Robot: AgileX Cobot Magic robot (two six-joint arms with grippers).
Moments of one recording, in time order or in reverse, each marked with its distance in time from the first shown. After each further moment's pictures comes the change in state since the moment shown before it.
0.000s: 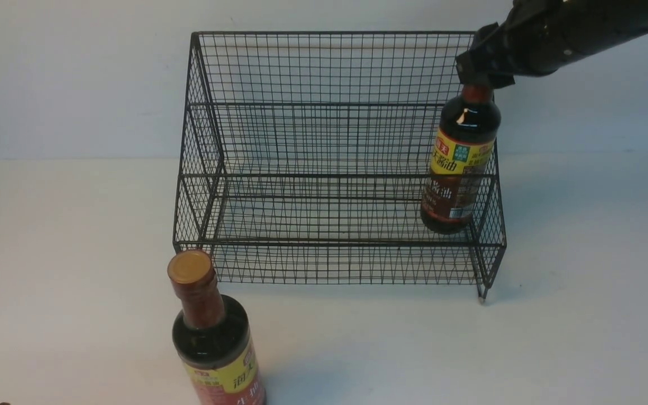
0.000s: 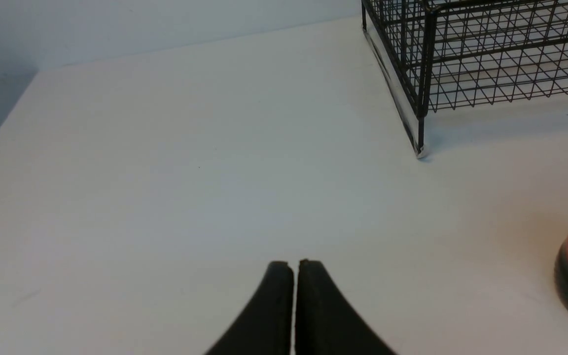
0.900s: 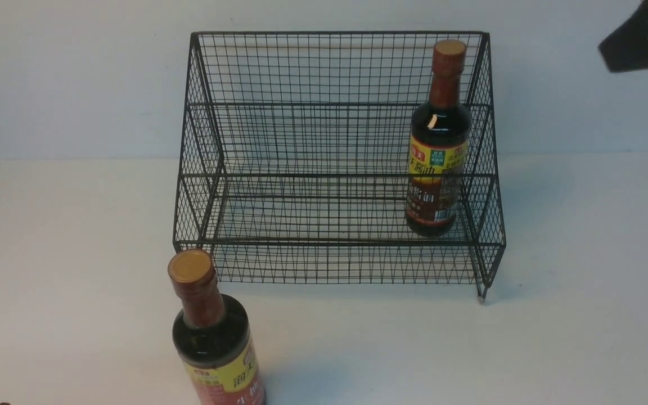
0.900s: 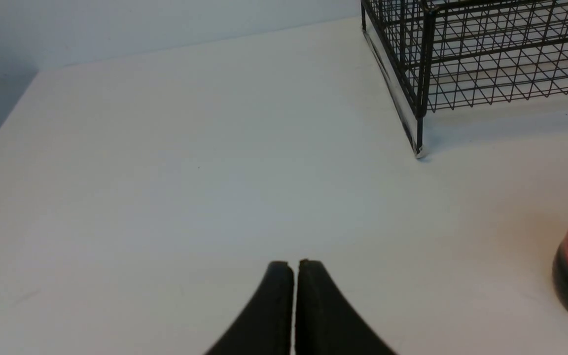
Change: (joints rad) right arm 0.000 -0.515 0.037 -0.090 0.441 0.005; left arm 0.000 0.000 0.000 0.000 0.000 0.000
